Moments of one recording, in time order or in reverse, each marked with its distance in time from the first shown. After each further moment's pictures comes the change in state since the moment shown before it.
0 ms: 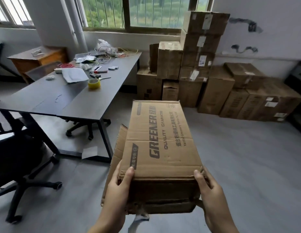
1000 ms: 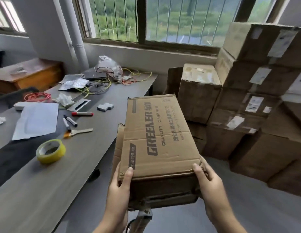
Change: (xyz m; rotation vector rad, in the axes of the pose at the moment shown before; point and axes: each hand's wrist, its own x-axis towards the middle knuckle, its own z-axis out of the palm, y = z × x) left_hand 0.707 0.186 0.201 -0.135 0.242 0.103; right_hand 0.720 -0.226 0.272 -0.032 -0.229 -0.107
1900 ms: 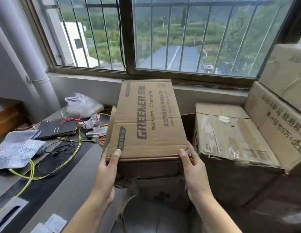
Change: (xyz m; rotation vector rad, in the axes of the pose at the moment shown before) left_hand 0.601 0.190 0.254 0.000 -0.051 0.192; right_hand 0.612 -0.163 0.198 0.042 -0.031 -0.227
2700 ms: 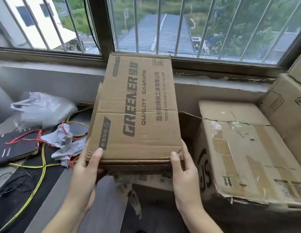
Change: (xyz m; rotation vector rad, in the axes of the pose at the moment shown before) left_hand 0.200 0.003 0.053 0.069 -0.060 -0.017; right_hand 0.167 0.020 0.067 -0.047 0.114 0.073
